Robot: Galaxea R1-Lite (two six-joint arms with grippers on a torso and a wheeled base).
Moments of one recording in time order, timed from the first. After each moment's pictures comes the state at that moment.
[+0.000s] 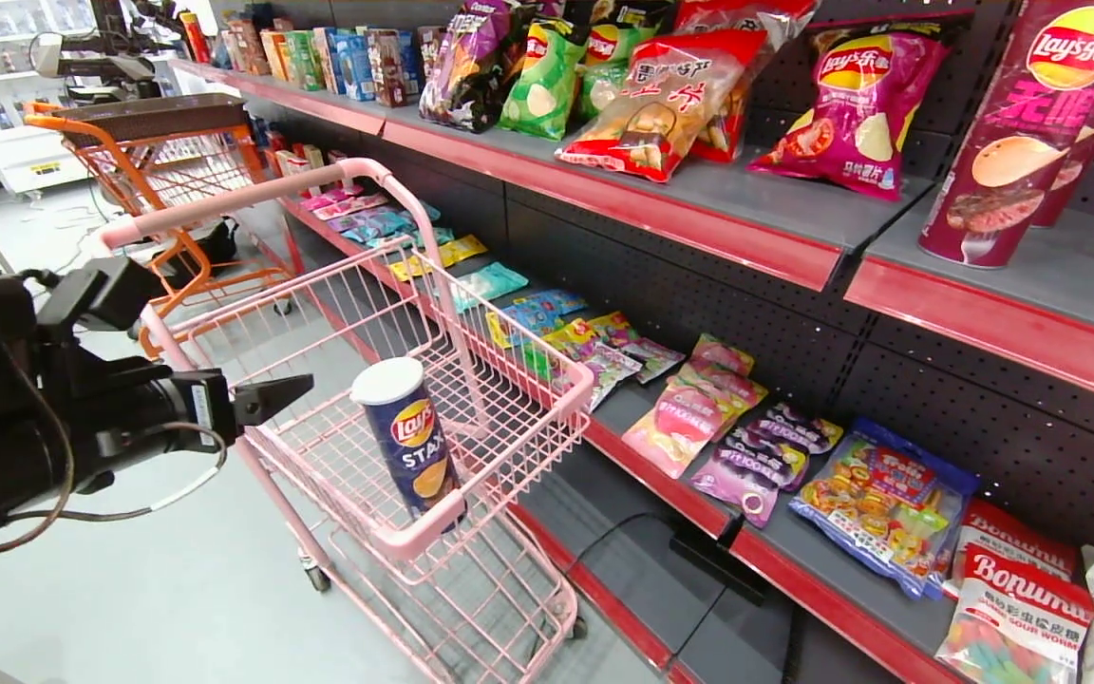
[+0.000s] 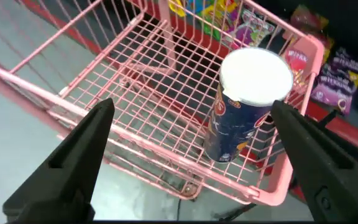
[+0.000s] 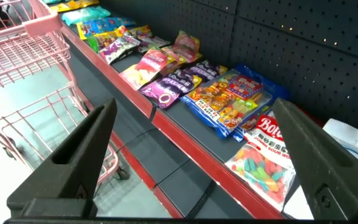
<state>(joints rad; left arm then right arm) -0.08 1.46 -0.62 -0.48 -0.21 -0.06 0.00 0.00 0.00 0.00 0.01 -0.02</state>
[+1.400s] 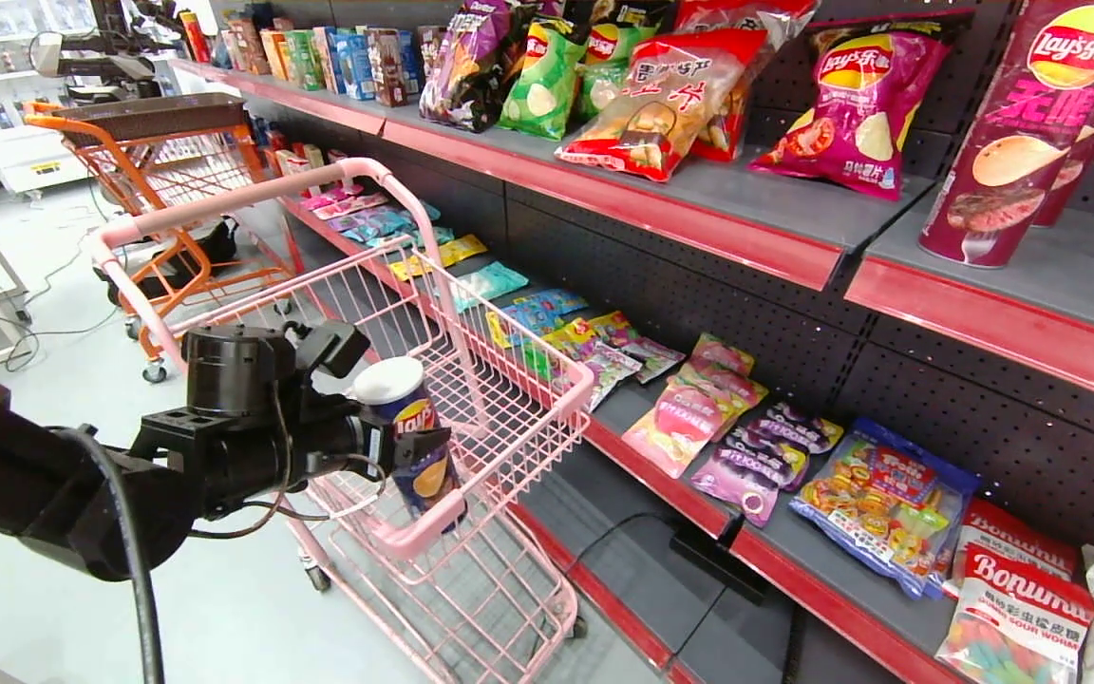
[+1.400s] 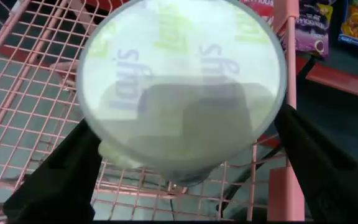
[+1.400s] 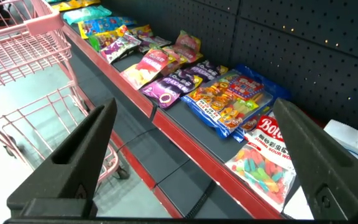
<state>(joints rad) -0.27 1.89 -0.68 -0.76 -0.29 0.04 0.00 0.00 0.00 0.00 0.02 -0.02</state>
